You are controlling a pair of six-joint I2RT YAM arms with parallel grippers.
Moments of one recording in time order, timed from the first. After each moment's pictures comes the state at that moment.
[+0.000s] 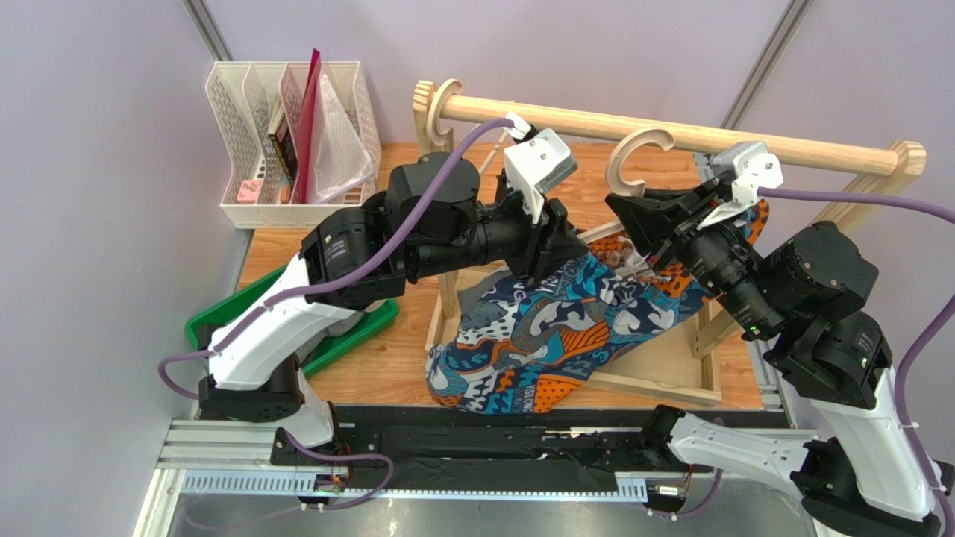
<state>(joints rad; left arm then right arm) -1.26 1.61 2.31 -0.87 -0.08 -0.15 0.90 0.89 1.63 -0.61 0.28 -0.02</state>
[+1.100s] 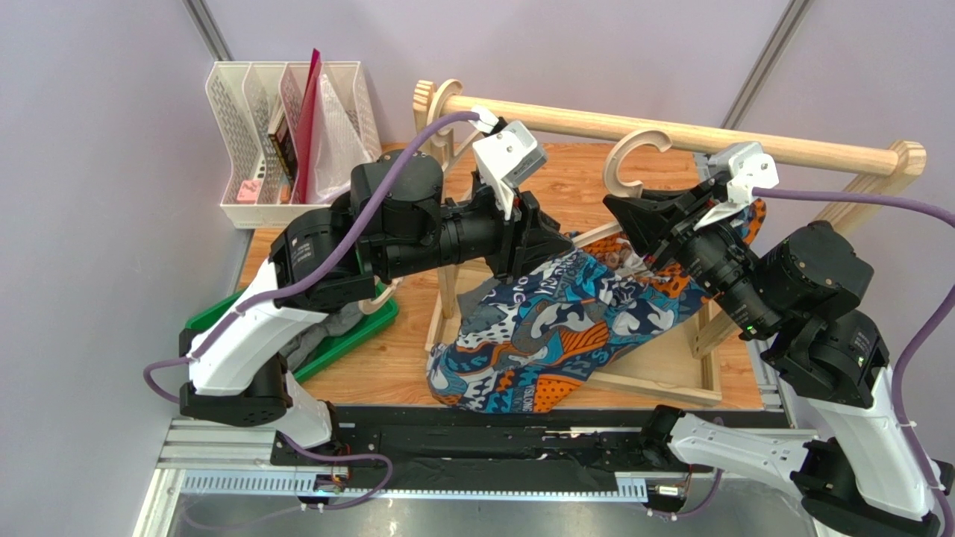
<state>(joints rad) -1.25 1.55 2.30 -0.87 -0.06 -0.18 0.90 0.89 1.62 -0.61 0.28 -0.02</state>
